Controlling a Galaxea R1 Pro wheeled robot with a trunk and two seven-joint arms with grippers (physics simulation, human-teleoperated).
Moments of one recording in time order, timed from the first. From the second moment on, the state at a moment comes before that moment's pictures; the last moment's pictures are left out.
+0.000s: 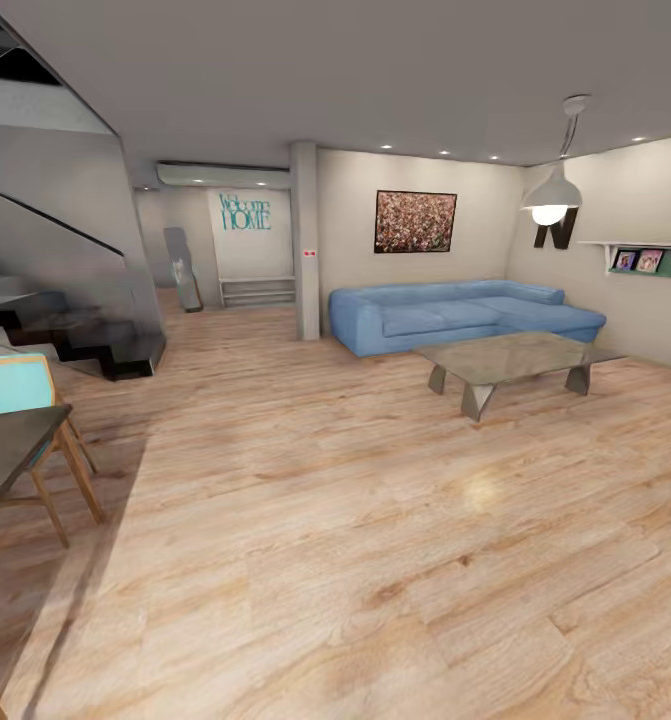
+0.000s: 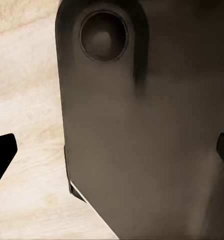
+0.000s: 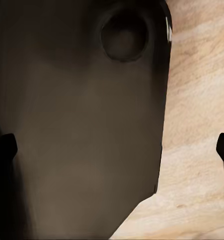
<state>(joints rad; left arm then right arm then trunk) 0.00 0.00 0.00 0.00 0.00 0.00 0.00 0.00 0.00 0.00 0.00 0.00 0.00 0.00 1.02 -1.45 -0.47</state>
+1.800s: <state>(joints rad) 0.01 0.00 0.01 -0.04 0.08 0.00 -0.01 0.00 -0.03 0.01 0.00 0.01 -0.04 0.00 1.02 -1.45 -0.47</state>
